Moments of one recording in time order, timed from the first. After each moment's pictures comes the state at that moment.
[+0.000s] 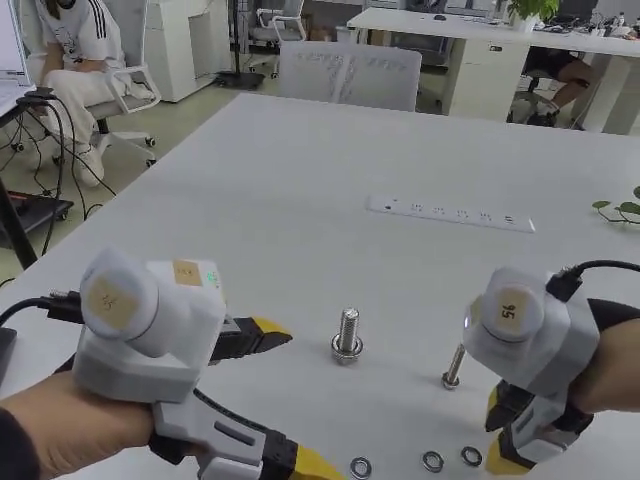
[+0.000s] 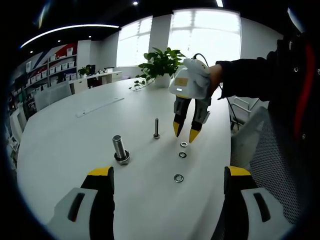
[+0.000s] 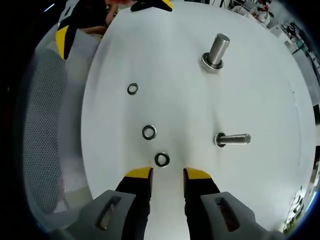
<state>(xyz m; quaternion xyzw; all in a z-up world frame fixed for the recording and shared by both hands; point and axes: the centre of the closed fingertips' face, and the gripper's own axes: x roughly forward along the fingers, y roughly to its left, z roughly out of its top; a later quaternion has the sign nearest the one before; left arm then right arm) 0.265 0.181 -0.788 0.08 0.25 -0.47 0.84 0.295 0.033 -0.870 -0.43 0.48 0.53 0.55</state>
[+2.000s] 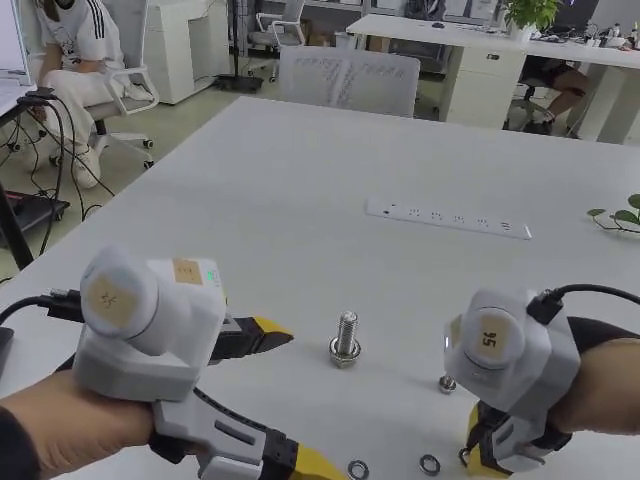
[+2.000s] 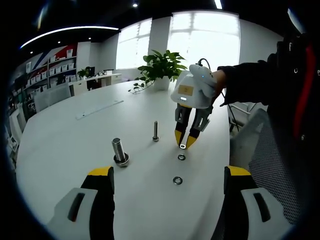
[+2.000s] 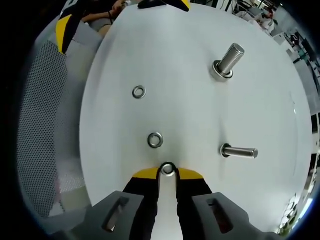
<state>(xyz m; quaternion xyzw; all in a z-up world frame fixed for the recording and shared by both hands) 0.263 0.180 -0.785 0.07 0.24 -0.48 0.84 0.290 0.044 -0.877 -0.46 0.46 0.54 0.55</state>
